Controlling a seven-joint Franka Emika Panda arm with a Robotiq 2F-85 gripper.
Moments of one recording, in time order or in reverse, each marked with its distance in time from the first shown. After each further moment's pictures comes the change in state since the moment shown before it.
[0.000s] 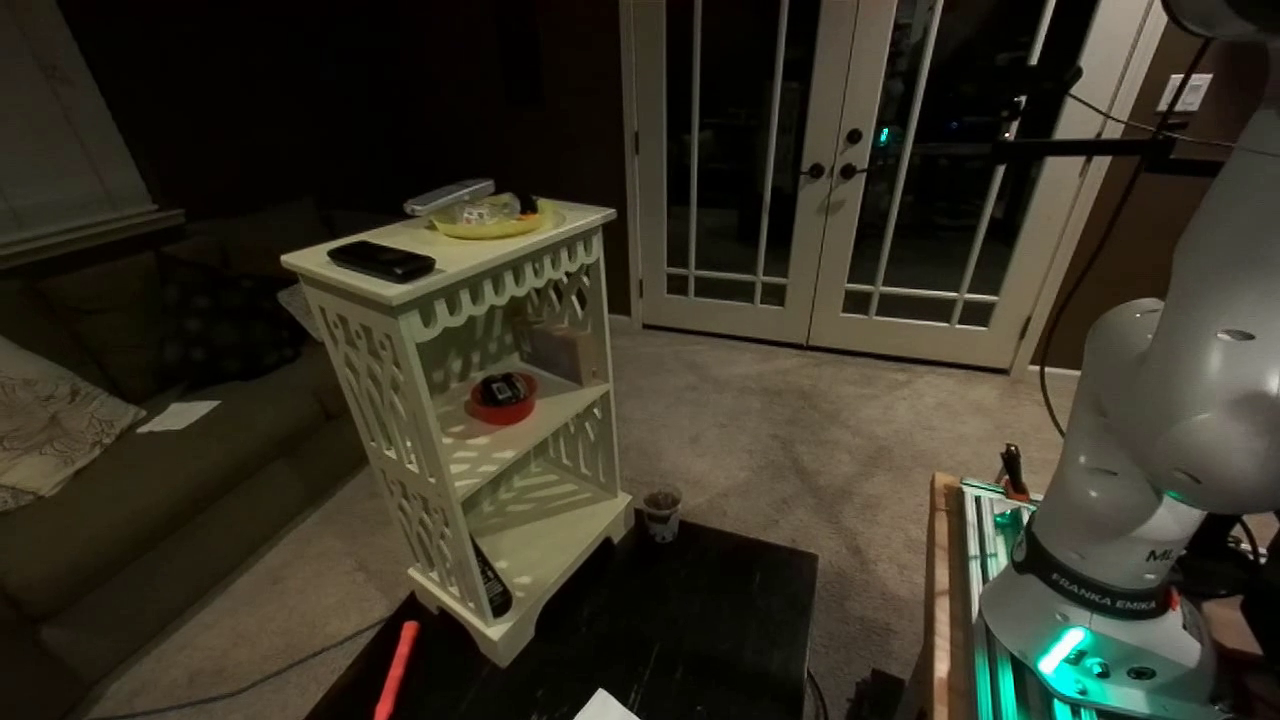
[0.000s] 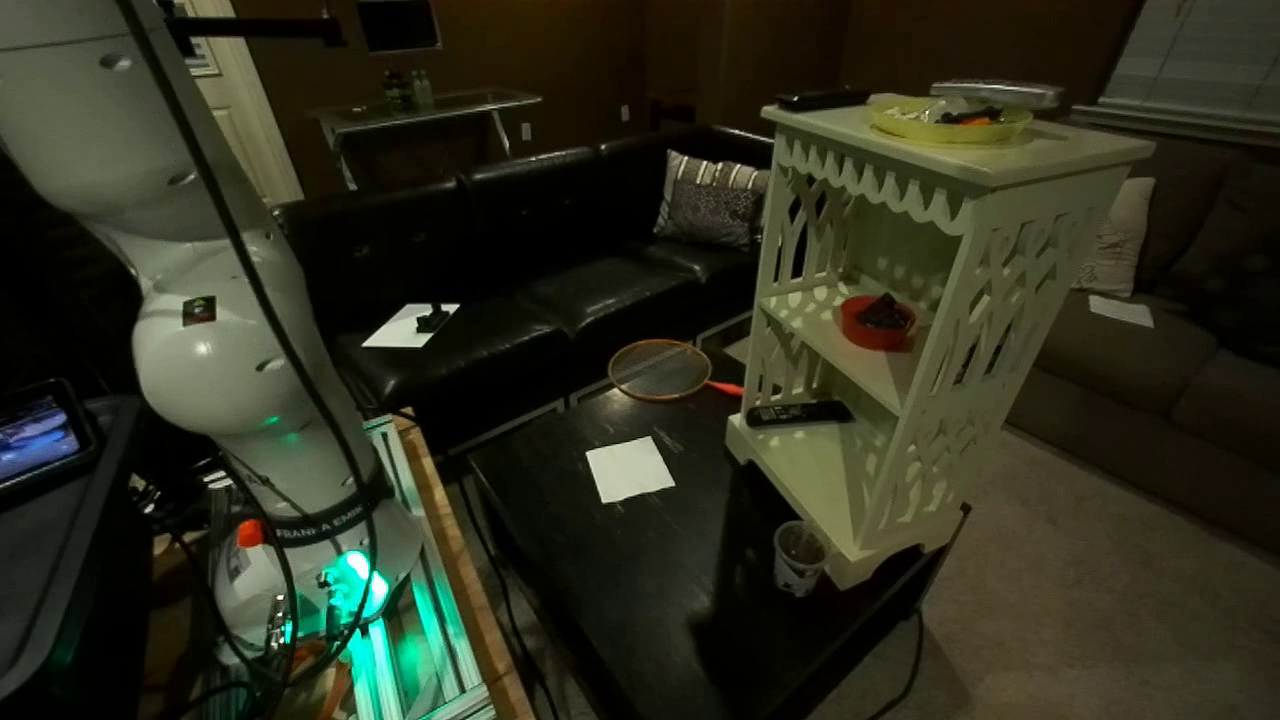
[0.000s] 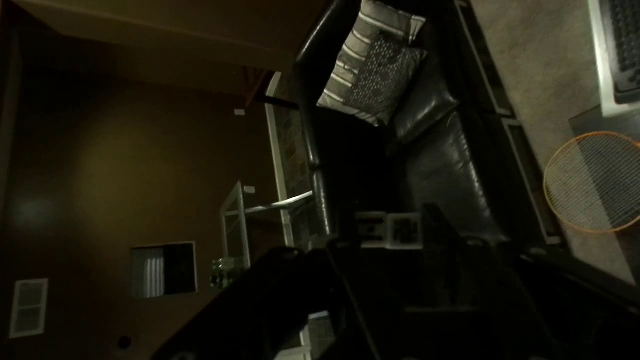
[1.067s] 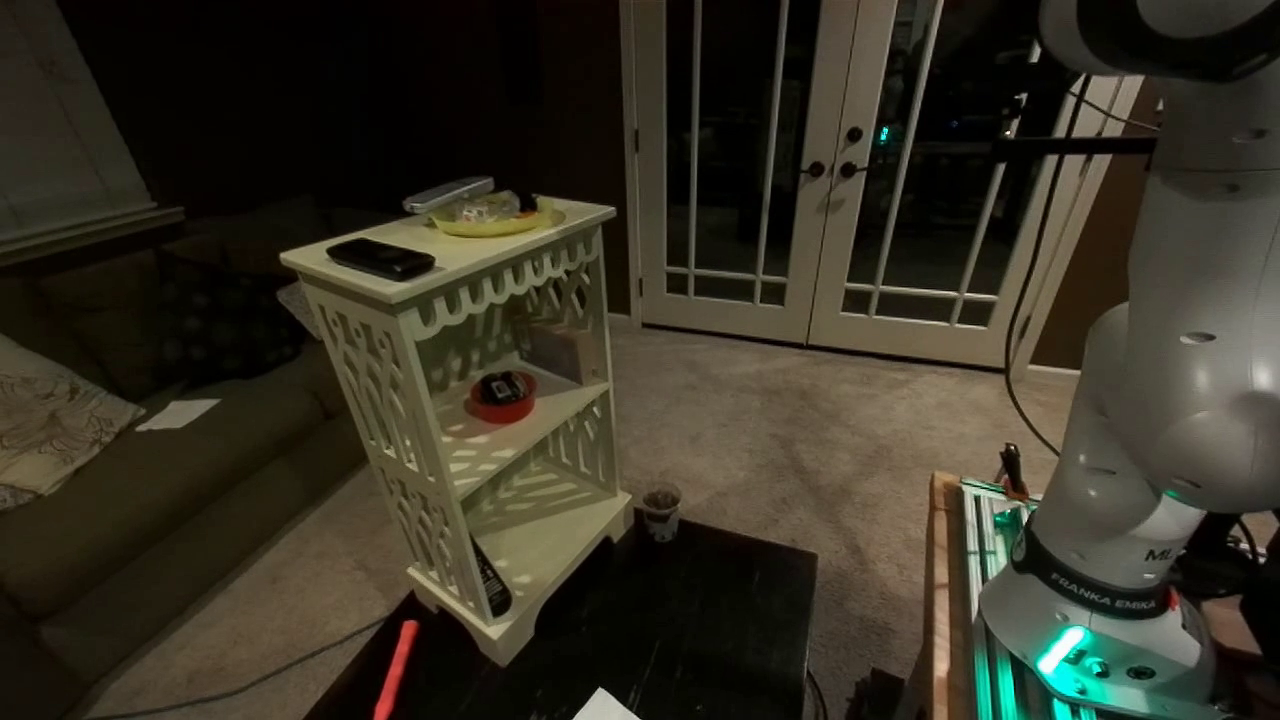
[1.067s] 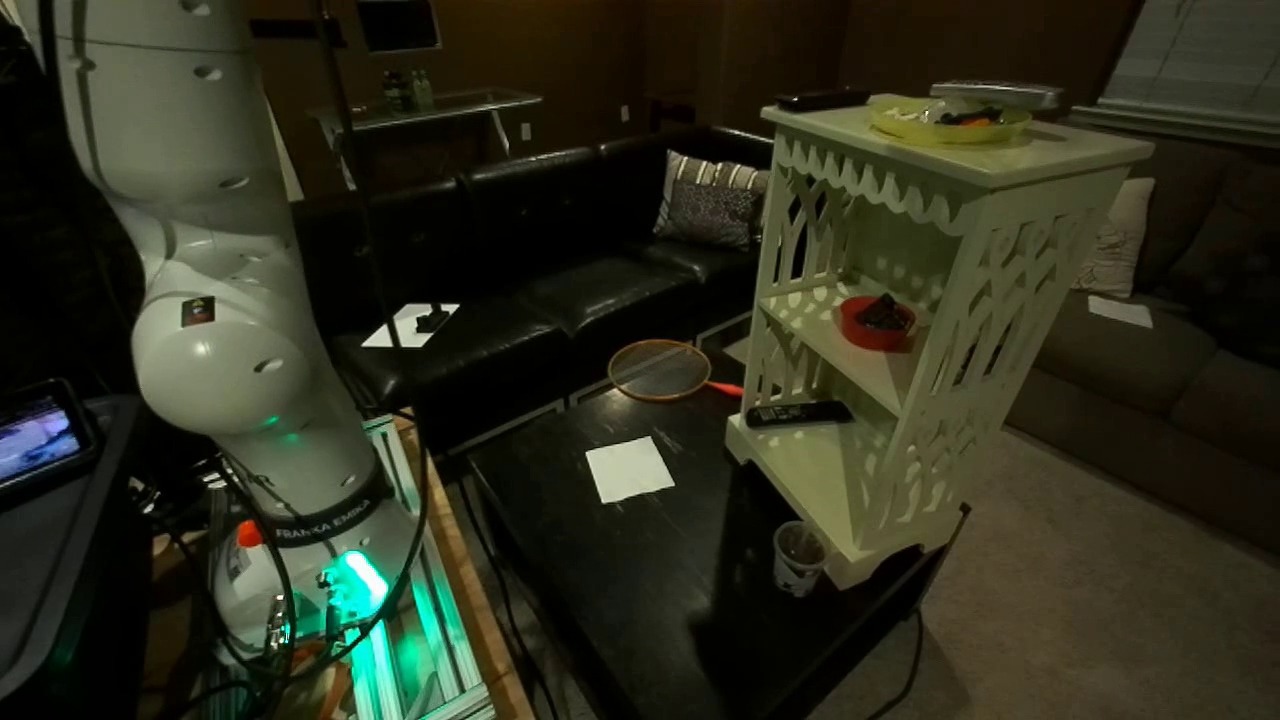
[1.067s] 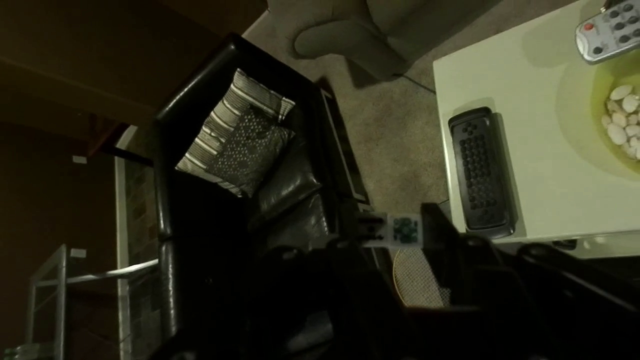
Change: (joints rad) arm -0.013 0.221 0.118 0.168 -0.457 0.127 0.012
